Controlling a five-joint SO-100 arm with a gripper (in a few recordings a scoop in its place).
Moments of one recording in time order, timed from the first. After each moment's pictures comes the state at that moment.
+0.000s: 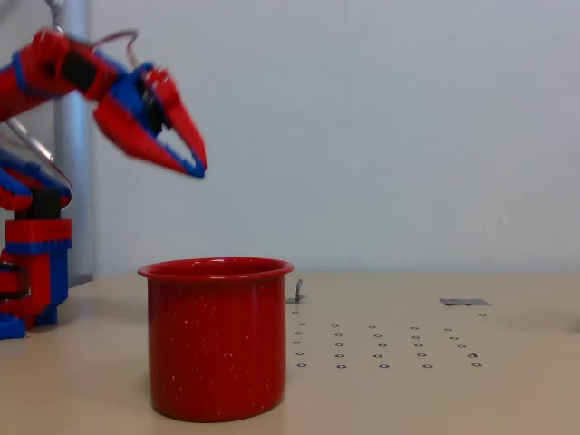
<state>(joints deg) 14.0 152.0 132.6 50.4 -27.5</state>
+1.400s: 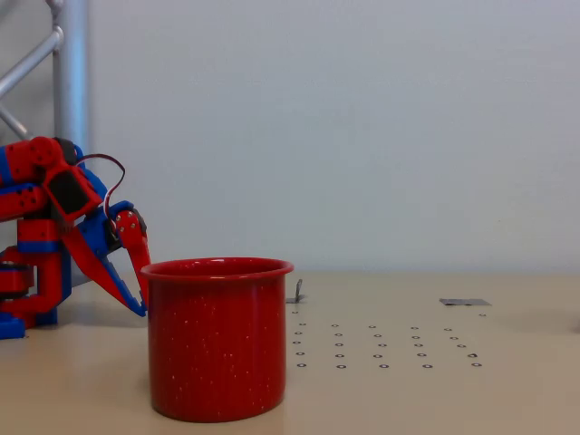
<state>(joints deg) -1.4 184.6 170.3 72.2 -11.6</state>
